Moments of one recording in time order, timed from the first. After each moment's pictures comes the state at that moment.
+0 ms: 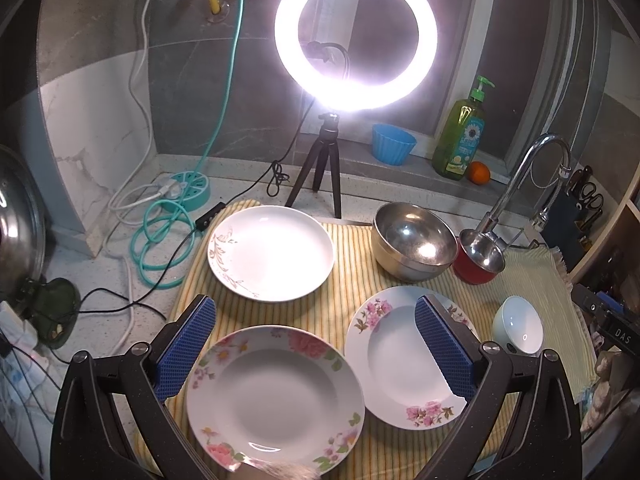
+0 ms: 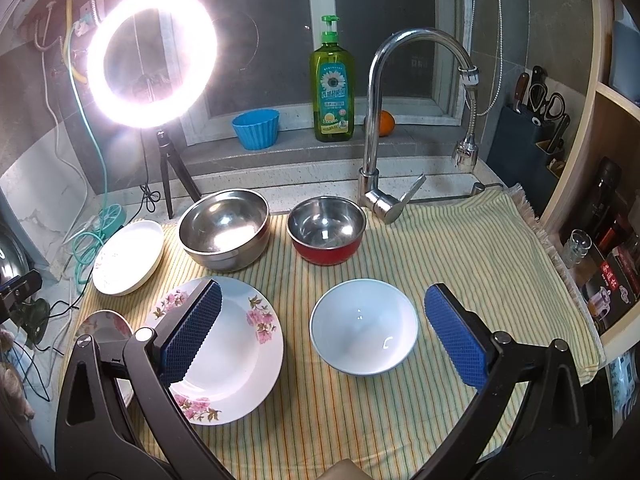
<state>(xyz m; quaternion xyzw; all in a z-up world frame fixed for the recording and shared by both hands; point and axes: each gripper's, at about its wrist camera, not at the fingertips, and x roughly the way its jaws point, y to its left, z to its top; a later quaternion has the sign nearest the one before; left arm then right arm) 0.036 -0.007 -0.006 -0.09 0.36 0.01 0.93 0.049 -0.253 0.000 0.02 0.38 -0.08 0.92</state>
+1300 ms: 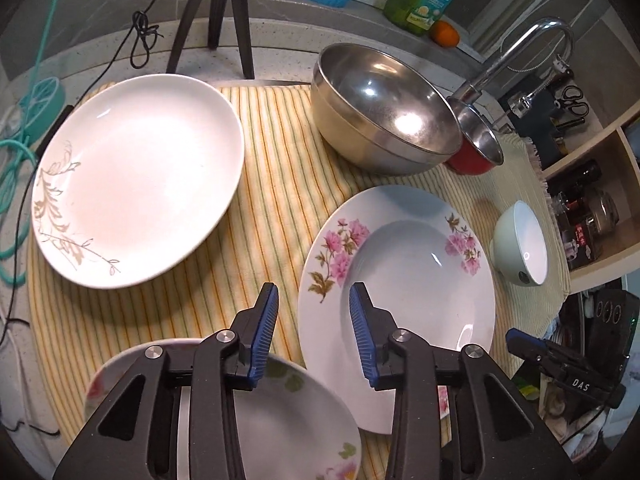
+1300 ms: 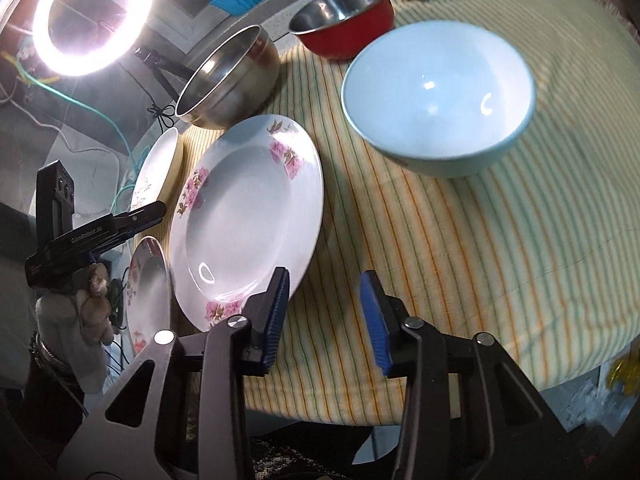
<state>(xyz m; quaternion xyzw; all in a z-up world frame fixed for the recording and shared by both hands) 0.150 -0.035 -0.117 -0.09 0.57 -0.18 0.79 0.032 -0.274 -0.142 0.26 0.56 0.02 0.79</state>
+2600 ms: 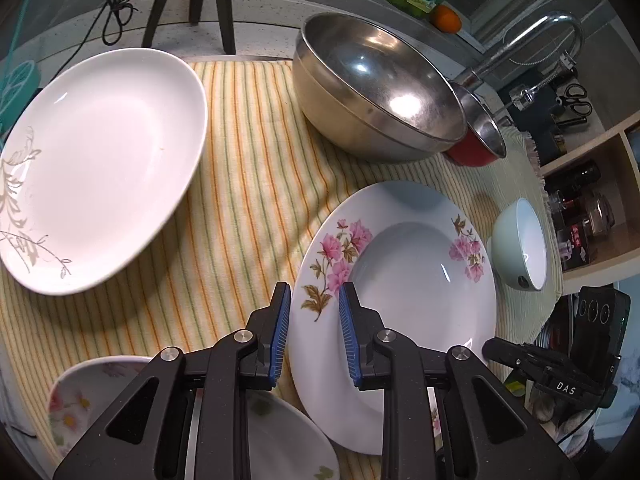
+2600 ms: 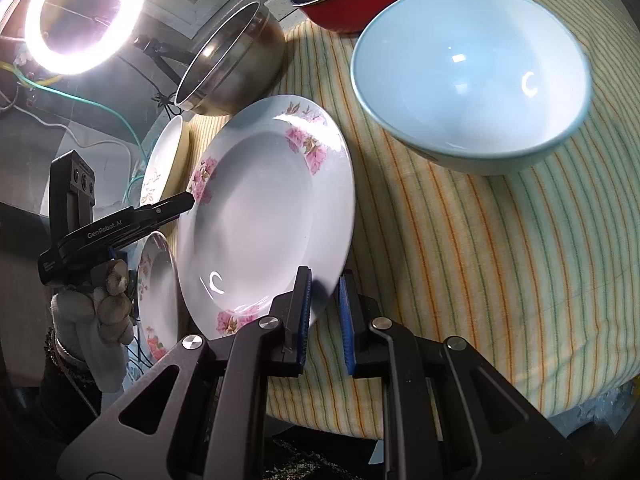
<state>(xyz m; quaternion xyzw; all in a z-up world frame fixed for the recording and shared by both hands) 0.163 -0.051 -0.135 -0.09 0.60 -0.19 0.77 0.047 -0.278 -0.160 0.28 0.58 0.06 0.76</state>
